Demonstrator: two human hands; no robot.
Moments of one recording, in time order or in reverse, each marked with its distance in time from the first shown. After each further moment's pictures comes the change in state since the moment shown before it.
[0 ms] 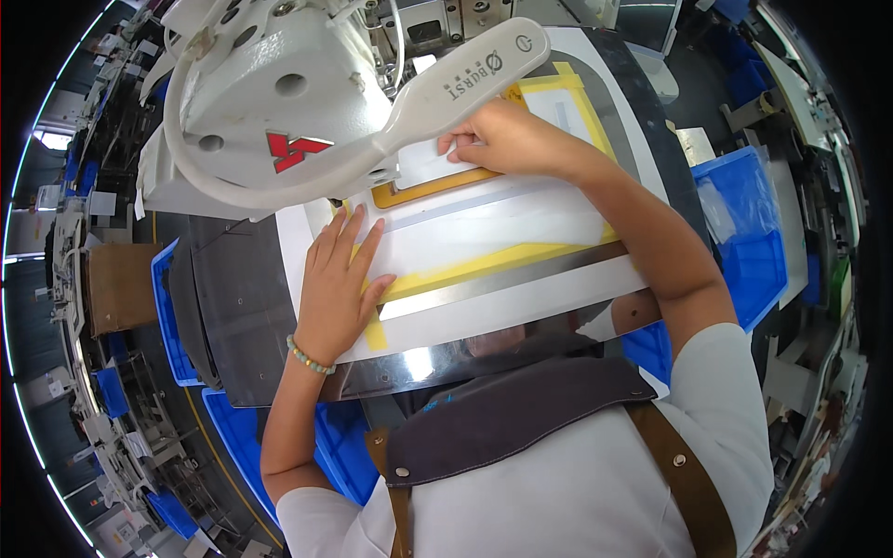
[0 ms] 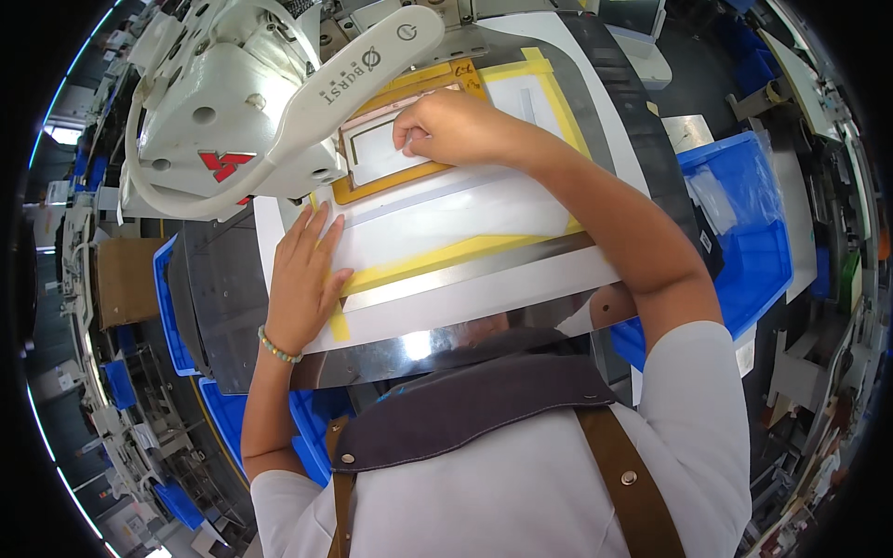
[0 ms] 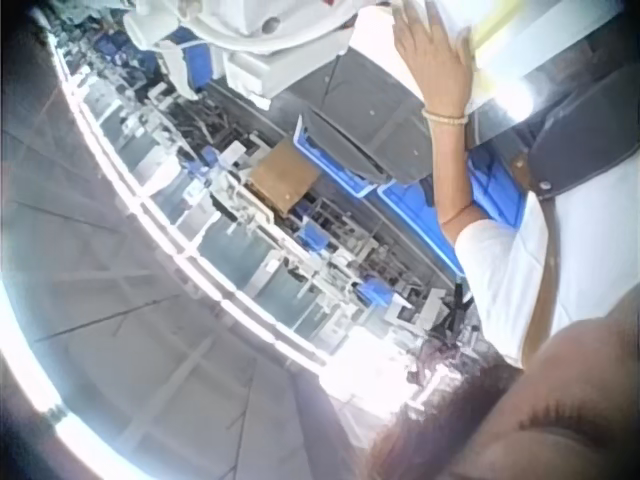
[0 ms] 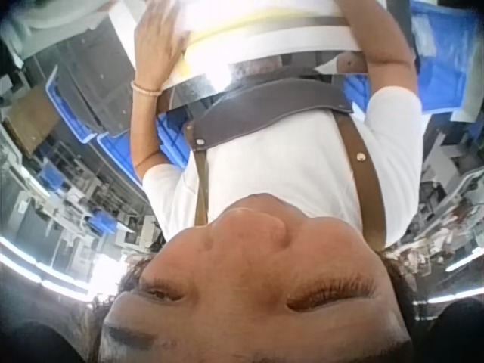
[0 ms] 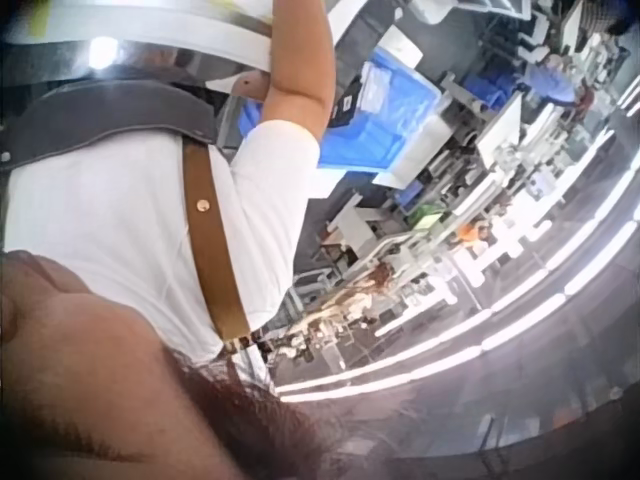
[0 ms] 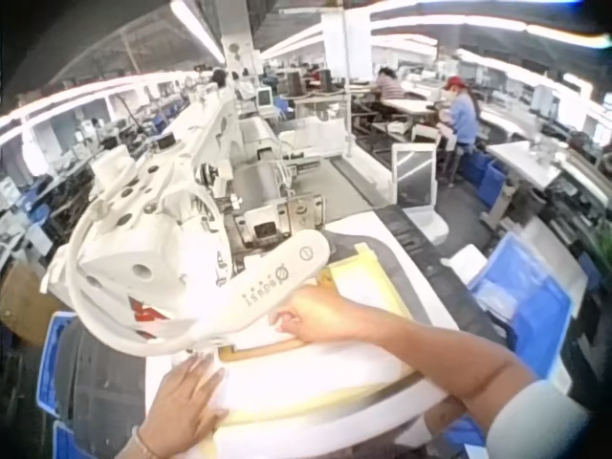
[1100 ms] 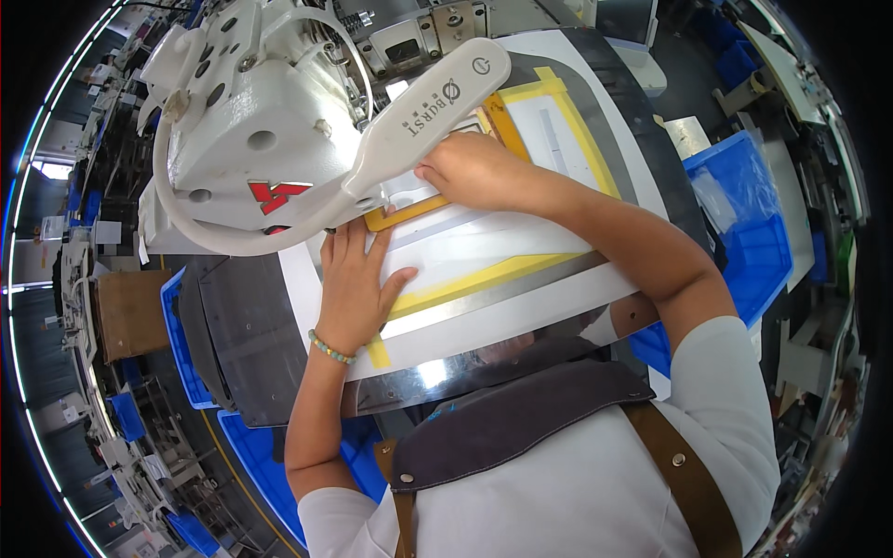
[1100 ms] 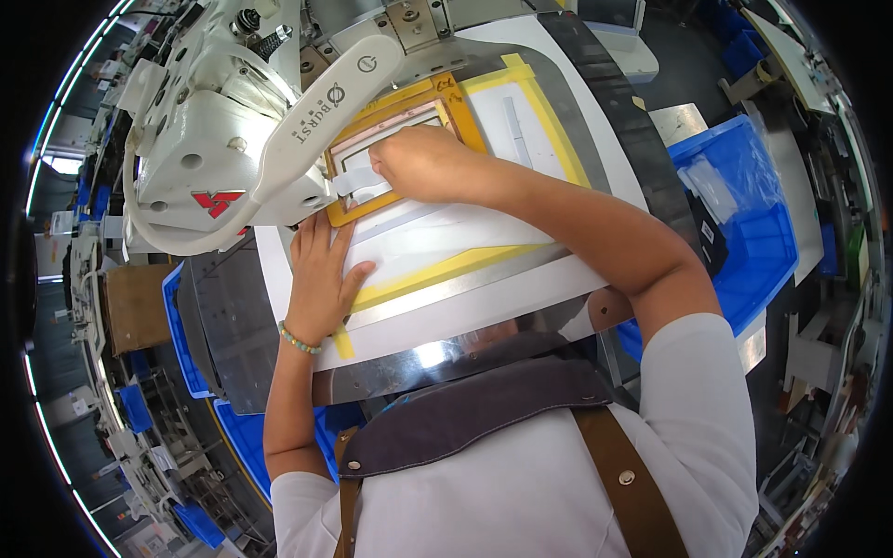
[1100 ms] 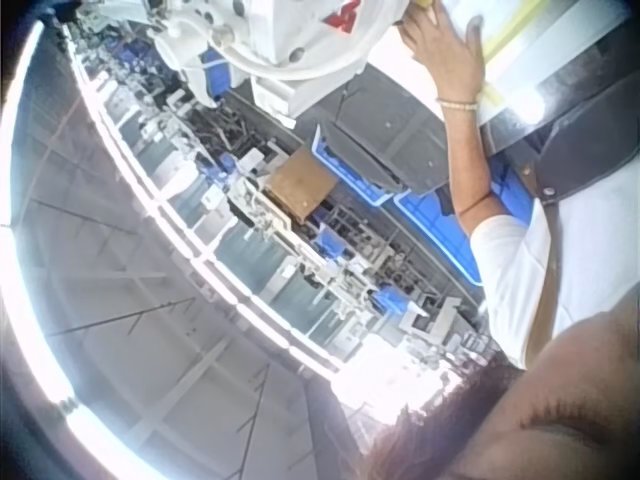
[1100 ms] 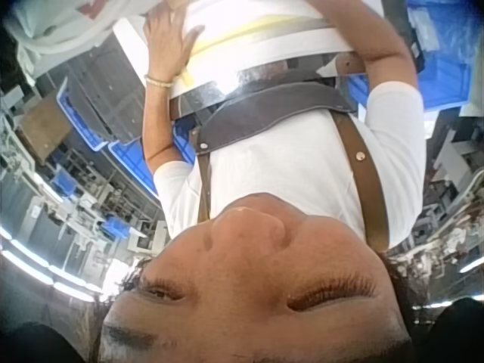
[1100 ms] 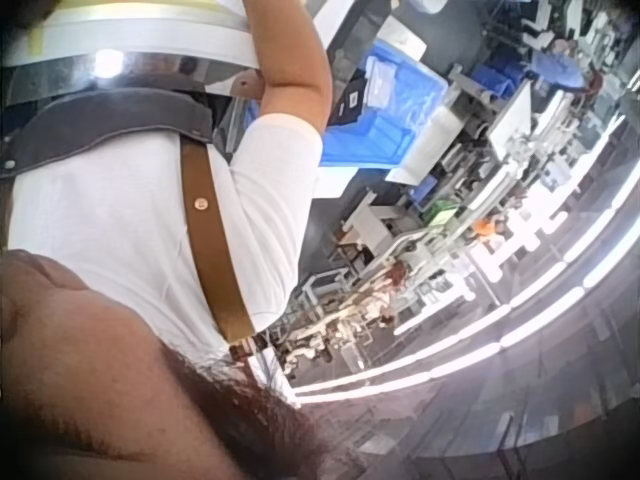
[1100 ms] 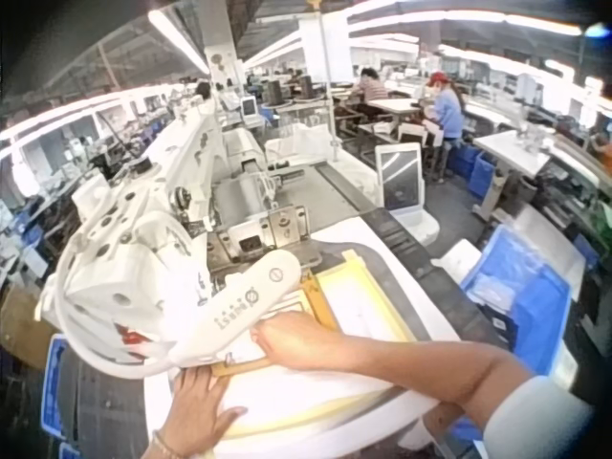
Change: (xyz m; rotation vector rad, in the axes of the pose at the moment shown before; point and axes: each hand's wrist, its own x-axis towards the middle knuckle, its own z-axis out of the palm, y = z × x) left_hand 0.044 0.004 0.025 0.046 0.031 0.070; right_hand 0.013 0.005 0.033 -0.229 0.127 0.003
